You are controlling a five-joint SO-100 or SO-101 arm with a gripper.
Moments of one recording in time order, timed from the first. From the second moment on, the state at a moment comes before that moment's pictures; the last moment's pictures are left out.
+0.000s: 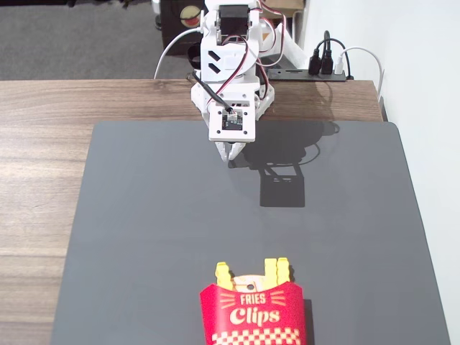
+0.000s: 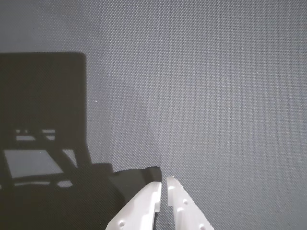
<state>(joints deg) 0.4 188.6 175.4 76.8 -89.5</state>
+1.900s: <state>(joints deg) 3.5 156.4 151.0 78.8 -96.9</state>
